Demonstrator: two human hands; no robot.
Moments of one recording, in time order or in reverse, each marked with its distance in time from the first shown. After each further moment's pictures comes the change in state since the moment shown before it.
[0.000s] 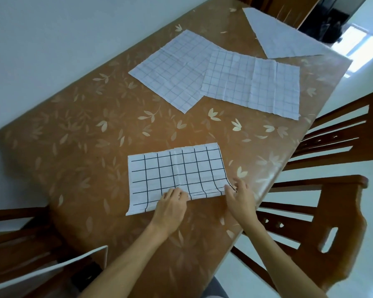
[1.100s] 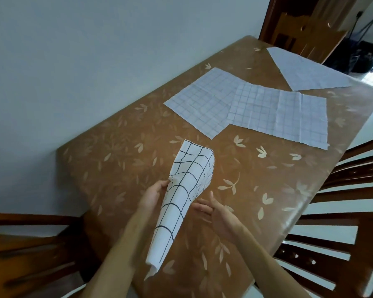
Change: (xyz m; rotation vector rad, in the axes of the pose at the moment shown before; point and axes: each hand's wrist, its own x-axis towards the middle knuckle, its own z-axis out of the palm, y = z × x) left_hand 0.014 -0.043 -0.168 -1.609 0.065 -1.055; right_hand -0.025 -0.097 0.043 0.918 -0.858 0.246
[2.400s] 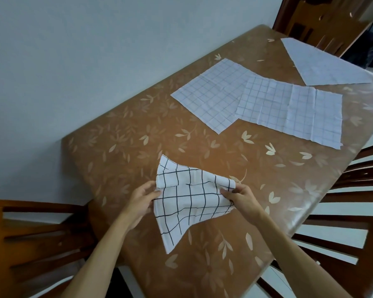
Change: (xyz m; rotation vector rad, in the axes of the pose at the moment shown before) left_hand 0.027 -0.027 -0.074 0.335 0.005 0.192; right_hand 0.006 -0.042 -0.031 -0.320 0.110 -0.301
